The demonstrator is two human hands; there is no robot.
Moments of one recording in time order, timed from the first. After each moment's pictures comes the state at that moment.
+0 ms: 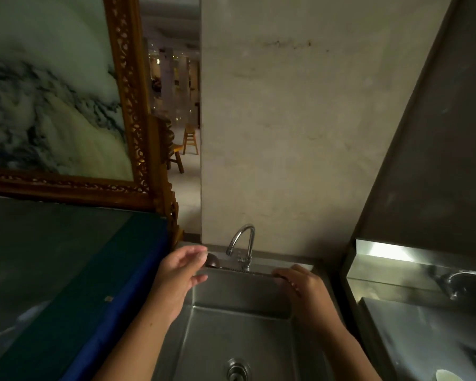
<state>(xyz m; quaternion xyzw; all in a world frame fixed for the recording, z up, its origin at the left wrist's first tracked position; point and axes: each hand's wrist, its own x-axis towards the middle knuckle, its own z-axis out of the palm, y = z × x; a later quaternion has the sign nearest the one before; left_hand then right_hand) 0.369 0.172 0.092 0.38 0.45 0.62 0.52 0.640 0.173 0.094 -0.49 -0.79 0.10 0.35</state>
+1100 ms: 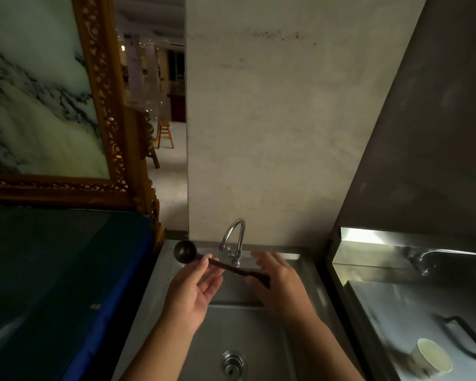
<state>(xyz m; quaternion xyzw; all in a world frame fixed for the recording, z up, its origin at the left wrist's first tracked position) 0.376 0.175 0.064 0.19 0.34 0.62 0.68 0.571 0.163 0.097 -0.56 -0.75 0.09 0.33</state>
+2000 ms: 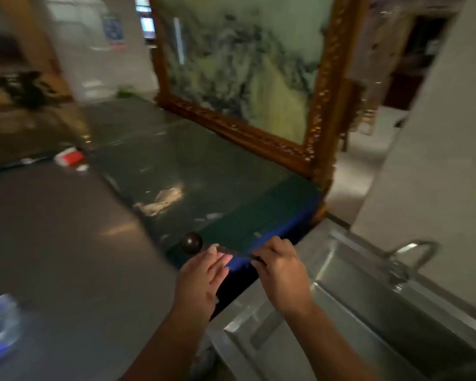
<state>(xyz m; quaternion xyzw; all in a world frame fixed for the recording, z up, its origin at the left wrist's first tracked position) 0.259 0.001 0.041 -0.04 0.47 0.82 0.33 0.372 0.123 0.063 -0.22 -0.93 0.12 0.26</state>
